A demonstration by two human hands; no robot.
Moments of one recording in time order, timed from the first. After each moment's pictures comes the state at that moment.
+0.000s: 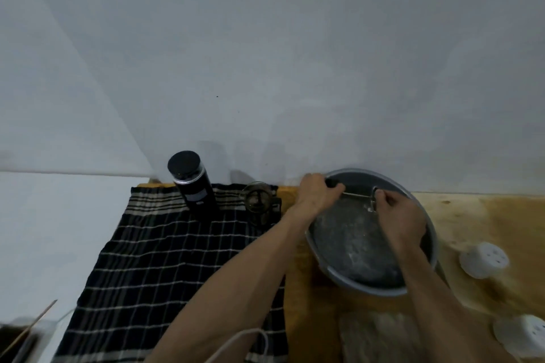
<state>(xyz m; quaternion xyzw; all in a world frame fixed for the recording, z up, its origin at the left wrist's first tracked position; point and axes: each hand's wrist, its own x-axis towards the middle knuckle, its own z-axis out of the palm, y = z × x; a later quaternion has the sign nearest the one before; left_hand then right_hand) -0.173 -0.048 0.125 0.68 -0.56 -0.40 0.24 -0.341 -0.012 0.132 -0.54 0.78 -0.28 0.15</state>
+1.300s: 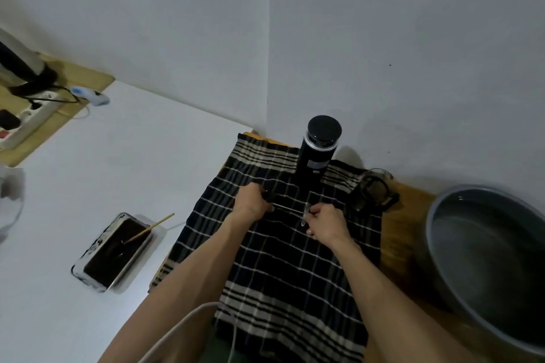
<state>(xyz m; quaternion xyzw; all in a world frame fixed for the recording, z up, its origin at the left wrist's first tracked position) 0.161 0.125 0.042 0.86 -0.33 -0.37 0.13 -0.026 0.058 0.019 -0.67 0.59 0.00 0.44</state>
